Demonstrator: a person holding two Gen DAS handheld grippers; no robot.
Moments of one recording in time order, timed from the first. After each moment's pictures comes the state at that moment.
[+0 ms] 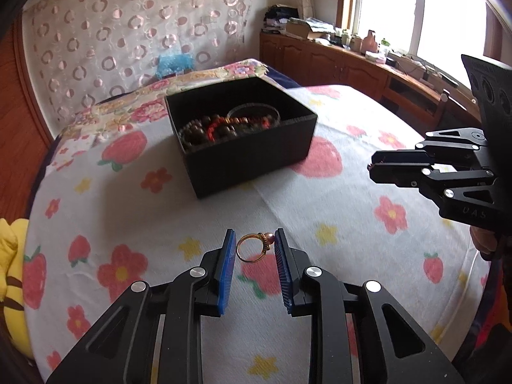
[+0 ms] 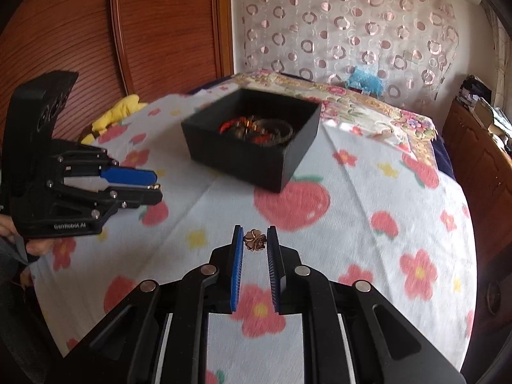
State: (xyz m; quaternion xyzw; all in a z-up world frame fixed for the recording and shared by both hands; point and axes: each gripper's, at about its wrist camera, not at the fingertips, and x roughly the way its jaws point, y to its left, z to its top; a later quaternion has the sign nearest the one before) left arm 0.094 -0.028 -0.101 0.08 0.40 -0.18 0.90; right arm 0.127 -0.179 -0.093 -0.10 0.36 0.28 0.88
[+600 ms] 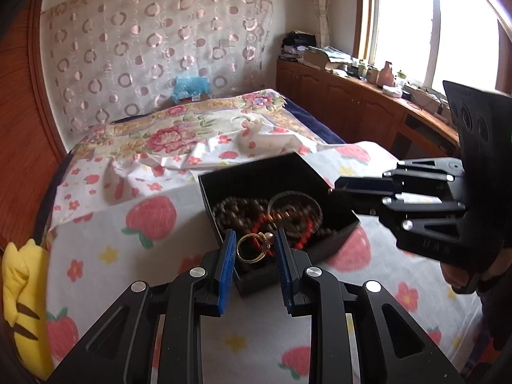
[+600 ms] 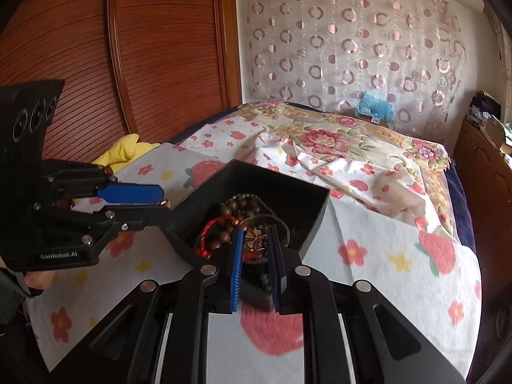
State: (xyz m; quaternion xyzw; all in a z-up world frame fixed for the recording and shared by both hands) left arm 0.159 -0.013 -0.052 0.05 0.35 -0.16 0.92; right arm 0.216 -0.149 -0.063 -0.08 0.32 0.31 0.89
